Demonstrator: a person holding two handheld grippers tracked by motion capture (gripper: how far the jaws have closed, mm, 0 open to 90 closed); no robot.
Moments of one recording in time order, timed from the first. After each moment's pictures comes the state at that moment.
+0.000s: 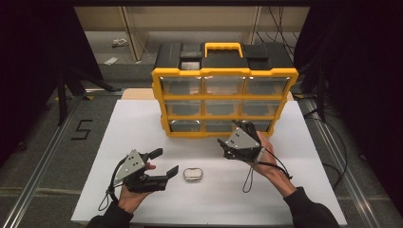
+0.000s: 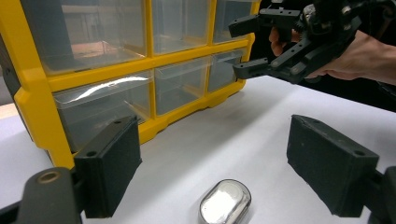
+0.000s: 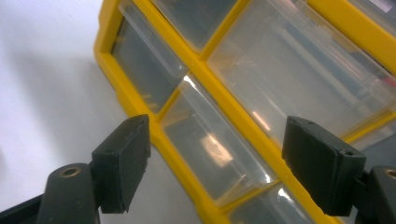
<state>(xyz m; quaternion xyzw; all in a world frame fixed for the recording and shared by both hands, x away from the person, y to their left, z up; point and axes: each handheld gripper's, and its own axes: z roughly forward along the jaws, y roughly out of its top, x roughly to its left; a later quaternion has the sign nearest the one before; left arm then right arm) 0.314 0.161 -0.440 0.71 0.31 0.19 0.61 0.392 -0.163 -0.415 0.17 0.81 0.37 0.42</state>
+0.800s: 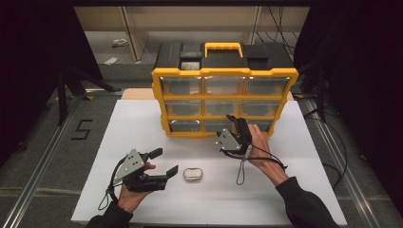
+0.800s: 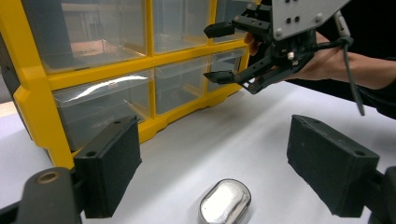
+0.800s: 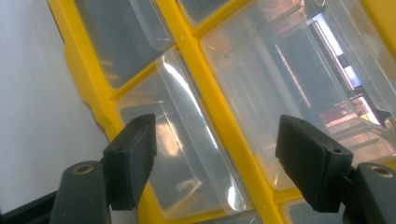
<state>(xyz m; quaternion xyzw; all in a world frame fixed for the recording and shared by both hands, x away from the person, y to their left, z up) 0.315 0.162 -0.440 0.71 0.31 0.19 0.61 0.420 -0.146 -0.438 0.08 0.80 0.28 0.52</state>
